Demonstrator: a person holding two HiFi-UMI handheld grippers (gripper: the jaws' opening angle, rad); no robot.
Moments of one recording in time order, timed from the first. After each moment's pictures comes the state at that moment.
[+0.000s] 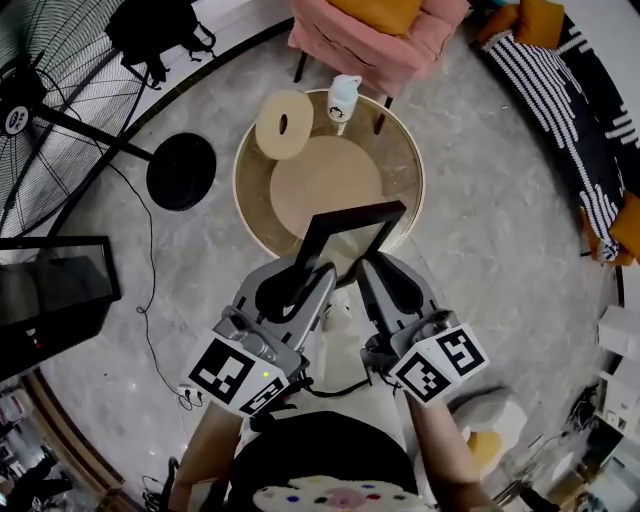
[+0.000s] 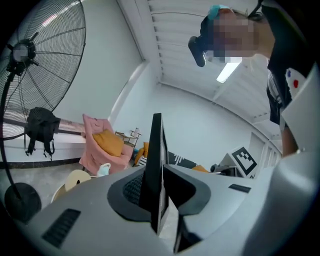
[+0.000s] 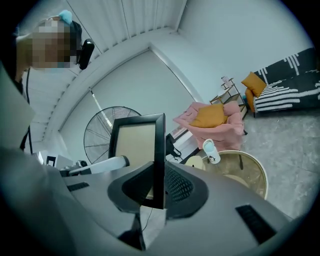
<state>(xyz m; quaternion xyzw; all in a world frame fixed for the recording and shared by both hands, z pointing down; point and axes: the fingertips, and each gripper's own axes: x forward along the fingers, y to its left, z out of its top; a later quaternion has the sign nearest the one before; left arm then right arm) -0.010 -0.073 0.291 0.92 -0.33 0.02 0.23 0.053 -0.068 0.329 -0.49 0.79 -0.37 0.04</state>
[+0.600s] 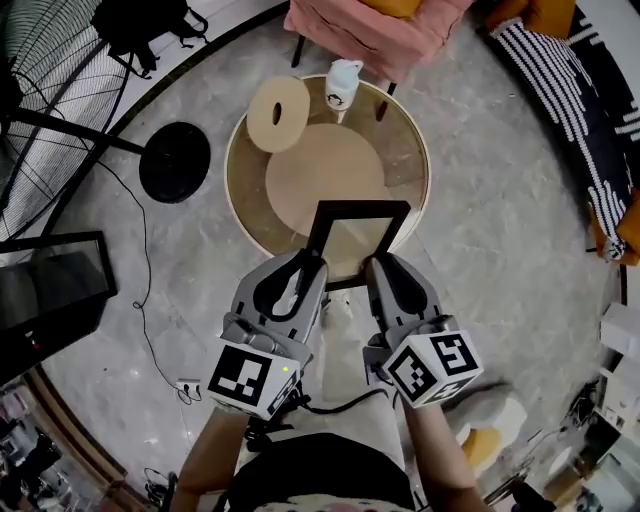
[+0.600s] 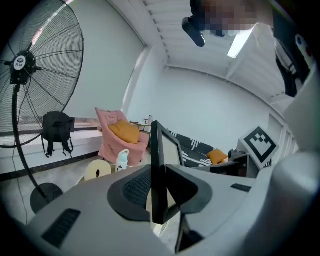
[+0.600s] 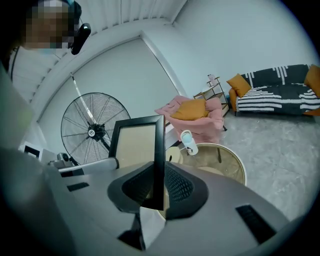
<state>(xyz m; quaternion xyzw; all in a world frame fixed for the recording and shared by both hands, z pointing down) -0.011 -0.096 0.362 0.88 -0.39 0.13 0.22 0.080 -0.081 0.397 -0.55 0.74 -0.39 -0.04</state>
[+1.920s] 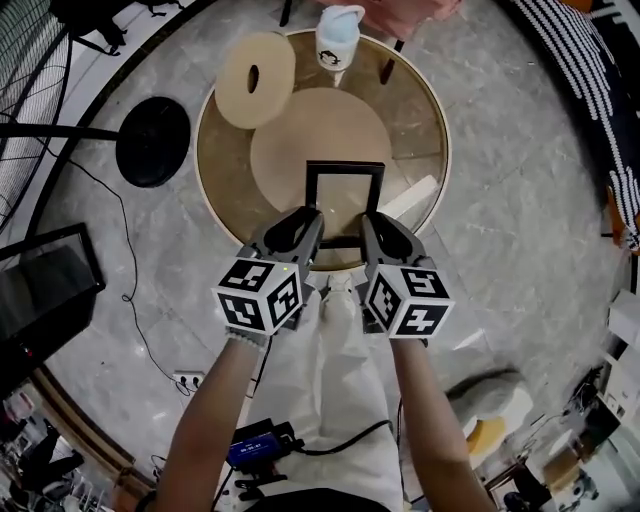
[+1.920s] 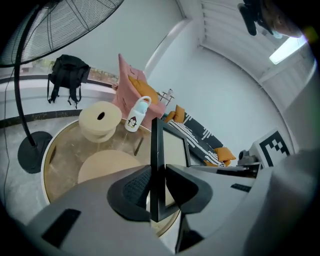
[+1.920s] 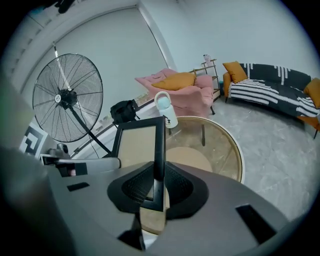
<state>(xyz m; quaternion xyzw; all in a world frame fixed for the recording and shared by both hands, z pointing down) 0.007 -0.147 0.602 0.81 -0.39 0.18 0.40 0.101 -0.128 0.610 -0.57 0.69 -0.41 -0.18</state>
